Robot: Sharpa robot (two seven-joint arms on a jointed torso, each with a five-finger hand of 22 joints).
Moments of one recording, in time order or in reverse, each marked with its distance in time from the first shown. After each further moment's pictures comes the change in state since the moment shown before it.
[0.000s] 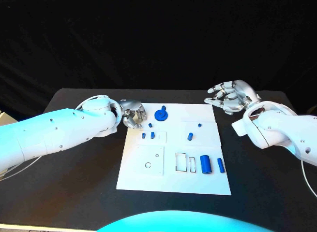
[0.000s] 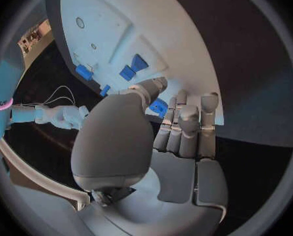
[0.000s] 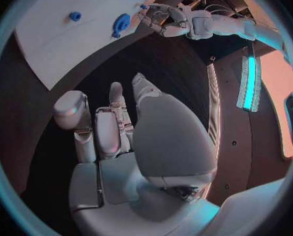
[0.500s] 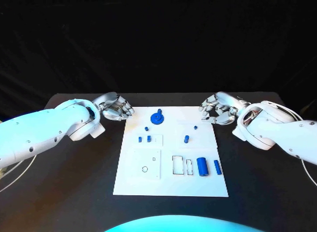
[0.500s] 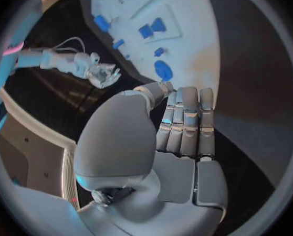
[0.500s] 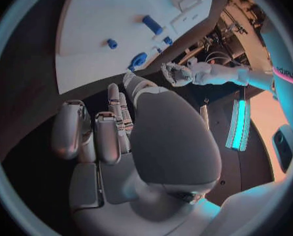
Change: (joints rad) left arm 0.003 -0.119 0.021 0.016 0.511 -0.116 0.167; left_hand 0.020 0.032 0.050 -0.011 0.000 0.100 0.058 0.089 0.015 0.047 -0.019 0.126 0.047 -0.202 -0.015 -0.229 -0.337 0.016 -0.169 -0.010 -0.145 -0.136; right arm 0.000 0.009 0.000 -0.040 -0.429 0.241 -0.068; right_hand 0.045 -0.094 0.195 -0.017 0.000 0.075 -0.008 -0.027 -0.022 0.074 0.010 -0.319 -0.334 0.006 0.006 0.101 0.088 -0.018 0.061 0.000 0.193 0.097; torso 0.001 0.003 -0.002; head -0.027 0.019
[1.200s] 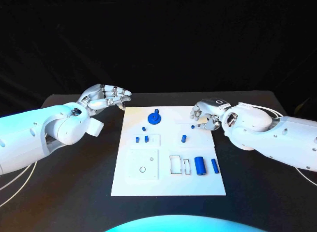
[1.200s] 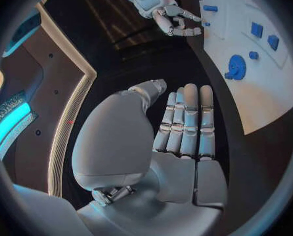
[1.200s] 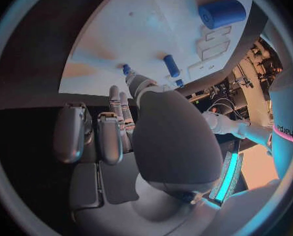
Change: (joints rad) left arm -0.001 -0.088 0.001 0.116 0.702 0.038 0.289; left_hand -0.036 -0.016 -0.065 0.043 0.000 -0.018 -0.004 0.027 0.002 -0.027 0.007 0.038 0.009 -0.080 0.016 -0.098 -0.041 0.000 -0.034 0.024 -0.144 -0.089; right arm -0.017 0.077 -0.007 0.001 -0.450 0.112 -0.183; right_hand -0.019 -0.005 -0.013 -0.013 0.000 0.020 -0.032 -0.012 -0.005 -0.025 -0.022 -0.030 -0.060 0.000 -0.015 0.011 0.000 0.000 0.011 -0.011 0.037 0.000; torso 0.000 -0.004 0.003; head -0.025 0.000
